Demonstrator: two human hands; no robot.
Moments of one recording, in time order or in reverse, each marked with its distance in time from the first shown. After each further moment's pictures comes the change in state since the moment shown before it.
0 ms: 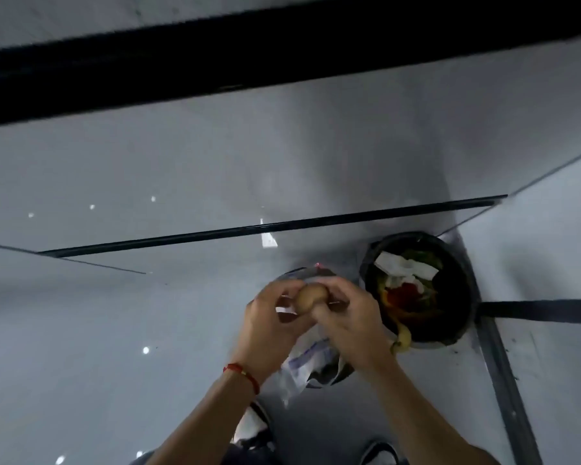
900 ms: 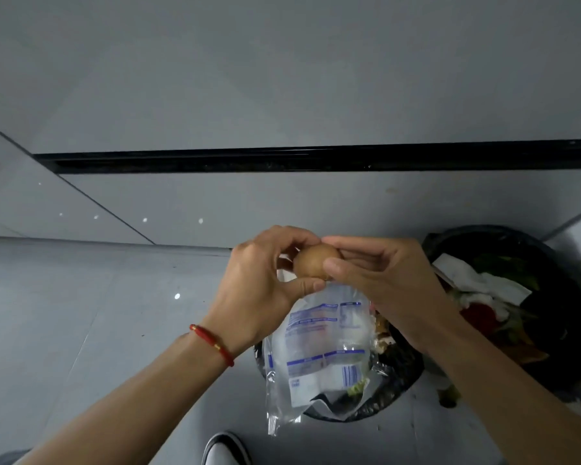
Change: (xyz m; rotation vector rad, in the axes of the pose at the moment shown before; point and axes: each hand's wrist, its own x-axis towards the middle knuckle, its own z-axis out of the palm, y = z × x) left_hand 0.018 -0.069 0.019 0.225 0.255 0.295; right_hand 0.063 0.096 -0.001 0.272 -0.356 -0.286
